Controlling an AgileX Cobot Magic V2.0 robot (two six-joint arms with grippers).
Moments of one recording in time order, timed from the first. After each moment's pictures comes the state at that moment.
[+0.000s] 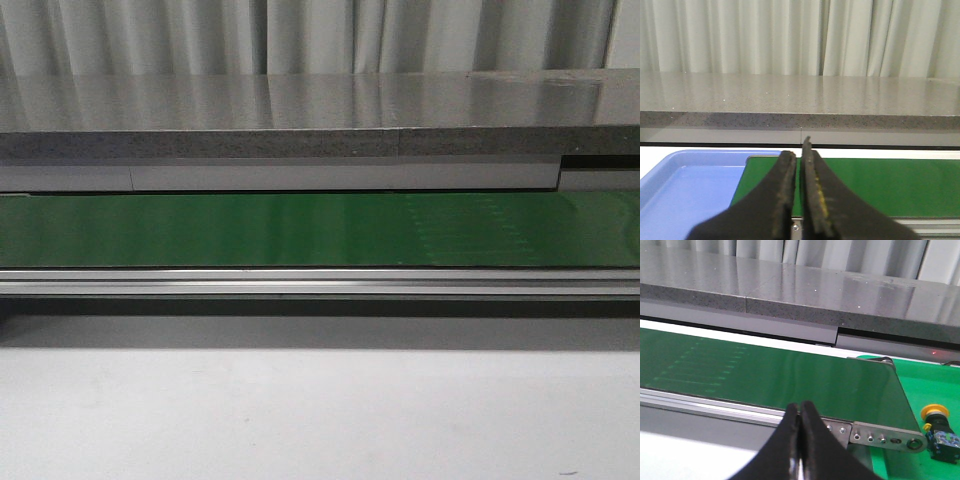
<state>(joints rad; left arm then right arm) -0.07 0.00 0.00 0.15 -0.01 -0.12 0.08 -0.01 0.03 -0.07 0.12 0.03</state>
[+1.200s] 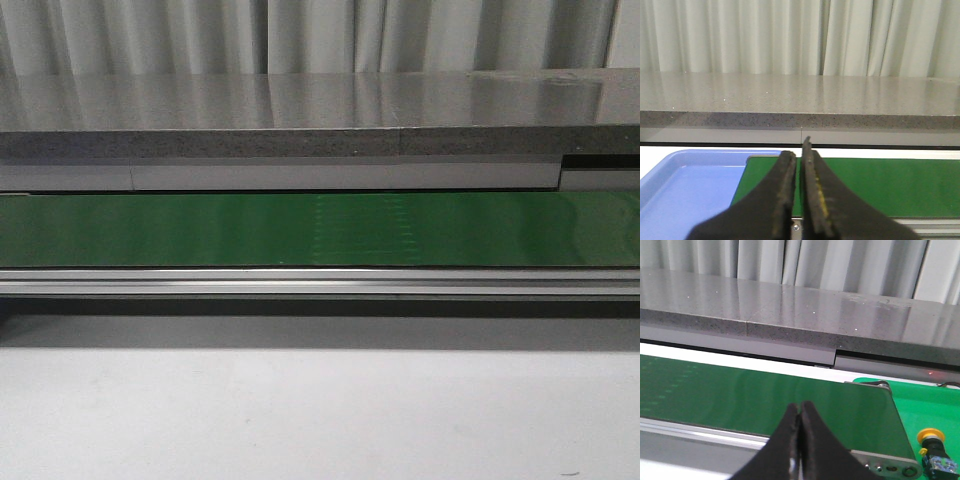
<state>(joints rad) -0.07 0.00 0.00 0.15 -0.01 -0.12 0.08 -0.01 -0.04 -0.06 0.14 0.03</state>
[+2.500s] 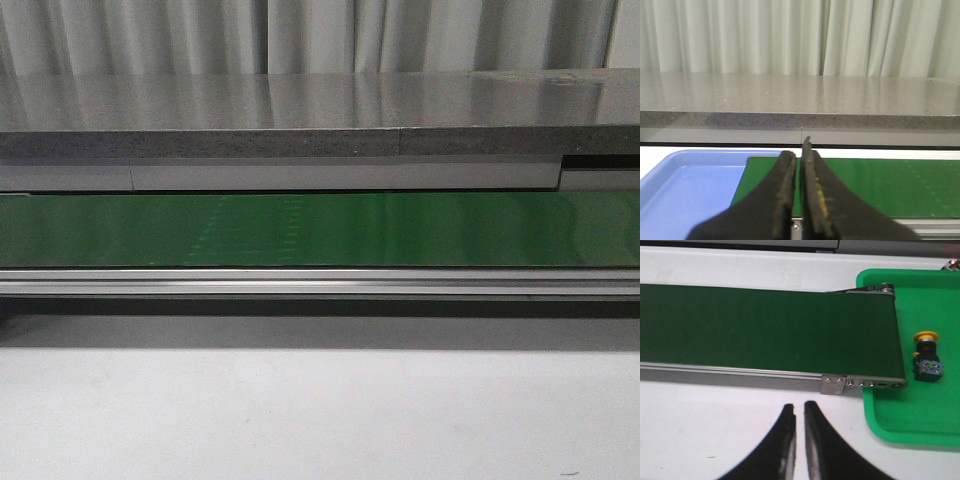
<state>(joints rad) -0.07 0.00 0.00 0.15 -0.01 -0.12 0.08 0.60 -0.77 -0.01 0.89 0.10</state>
